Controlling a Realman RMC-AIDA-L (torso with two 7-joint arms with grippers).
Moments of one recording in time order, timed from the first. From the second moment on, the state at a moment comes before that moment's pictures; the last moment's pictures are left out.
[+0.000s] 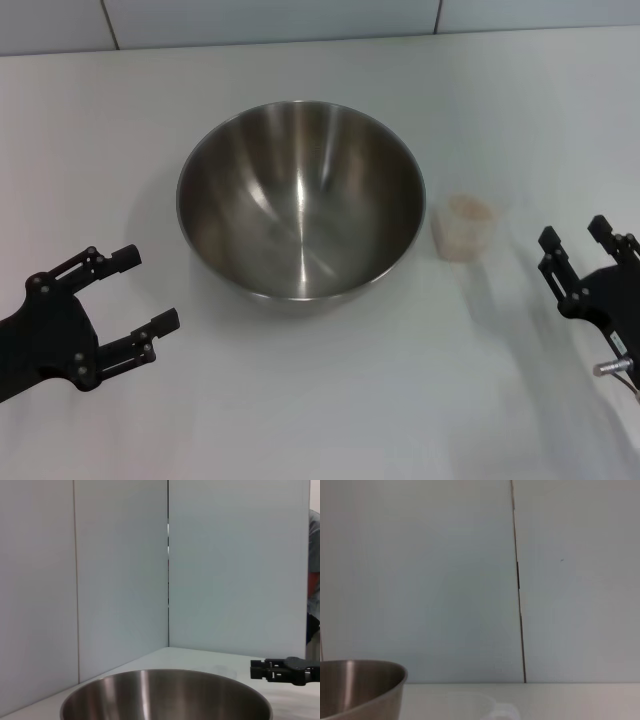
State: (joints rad) left arm -0.28 -2.01 0.67 0.35 1.76 1.72 -0.71; right arm 0.14 2.09 0.27 0.30 -1.95 -1.35 0.03
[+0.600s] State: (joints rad) left arm -0.28 -2.02 0.64 0.35 1.76 1.73 -0.71; right arm 0.26 2.08 0.30 0.26 -1.95 -1.23 0.04
